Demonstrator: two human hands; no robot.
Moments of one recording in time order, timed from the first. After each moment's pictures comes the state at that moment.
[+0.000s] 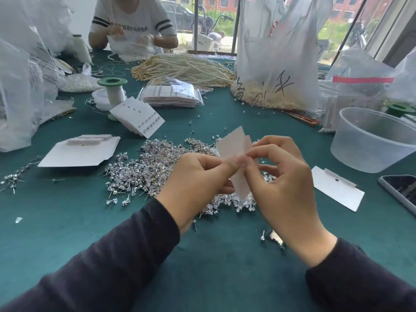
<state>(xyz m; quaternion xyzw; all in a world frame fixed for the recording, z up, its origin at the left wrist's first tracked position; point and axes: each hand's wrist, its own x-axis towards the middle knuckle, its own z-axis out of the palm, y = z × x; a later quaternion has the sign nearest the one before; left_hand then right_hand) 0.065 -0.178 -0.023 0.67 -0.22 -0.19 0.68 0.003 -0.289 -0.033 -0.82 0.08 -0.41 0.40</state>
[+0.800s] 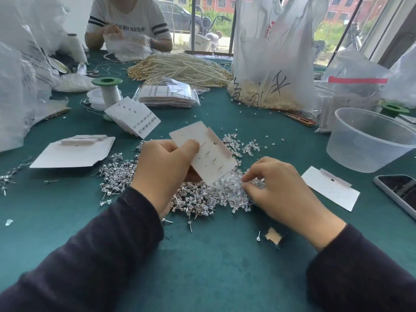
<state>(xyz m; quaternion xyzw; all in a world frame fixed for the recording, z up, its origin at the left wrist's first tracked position) 0.085 -0.167 -0.014 0.67 -0.10 -0.09 0.73 0.003 -0.321 -0.032 -0.97 0.11 -0.13 0.18</state>
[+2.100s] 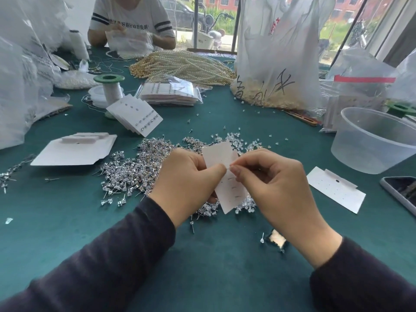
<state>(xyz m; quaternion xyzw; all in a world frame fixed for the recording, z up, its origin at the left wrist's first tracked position) 0.076 -0.176 -0.030 0.76 -0.22 -0.07 0.61 0.006 -0.295 -0.032 -0.82 0.03 -0.30 0.48</state>
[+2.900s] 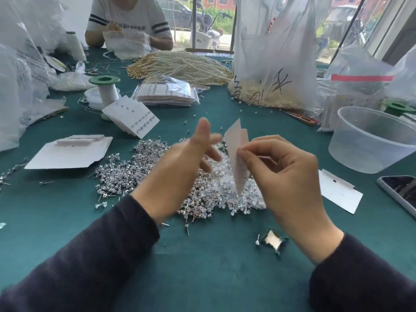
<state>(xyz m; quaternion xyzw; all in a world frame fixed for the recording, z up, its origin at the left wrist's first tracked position) 0.084 -0.167 -0.016 0.76 -0.30 -0.11 0.56 0.006 -0.302 -0.022 -0.78 0.04 -0.38 0.50</state>
